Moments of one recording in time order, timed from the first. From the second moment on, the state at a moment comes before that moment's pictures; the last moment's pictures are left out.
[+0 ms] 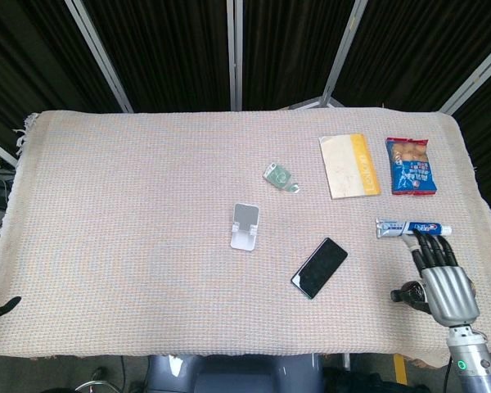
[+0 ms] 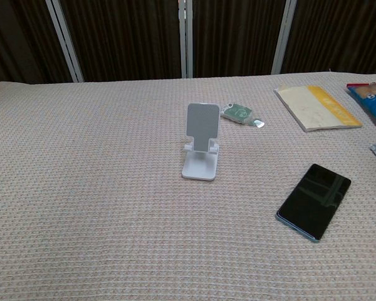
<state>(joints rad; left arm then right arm) -0.02 -0.97 -0.01 -1.71 1.50 1.51 -0.11 0.16 -1.13 0.05 -1.65 -1.58 1.37 -0.16</state>
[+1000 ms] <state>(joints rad) -0.06 -1.02 -0.04 -1.69 1.39 1.43 -0.01 0.66 -1.45 -0.13 -0.94 -2.07 1.15 0.11</state>
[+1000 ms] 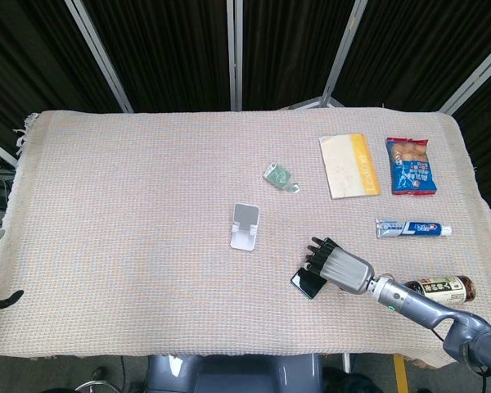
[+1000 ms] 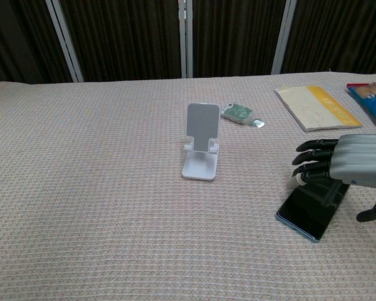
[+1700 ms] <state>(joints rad) -0.06 -1.02 -0.04 -1.69 1.38 1.42 0.00 0.66 -1.61 -0.20 -0.65 -2.06 1.29 0.09</state>
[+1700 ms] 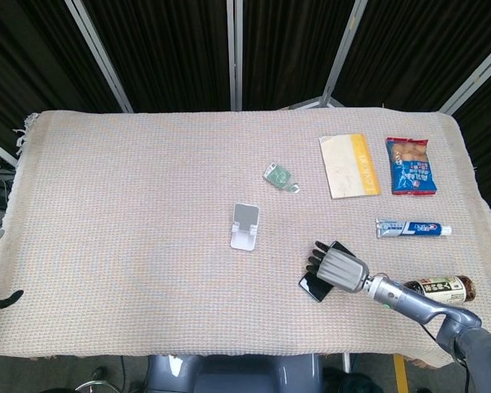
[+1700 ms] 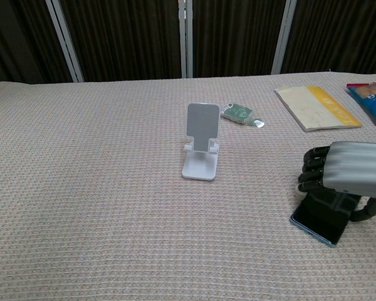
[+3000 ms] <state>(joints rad) -0.08 -1.02 -0.07 -1.65 1.29 1.35 -0.05 1.00 -1.49 0.09 -1.10 -2.01 1.08 -0.97</state>
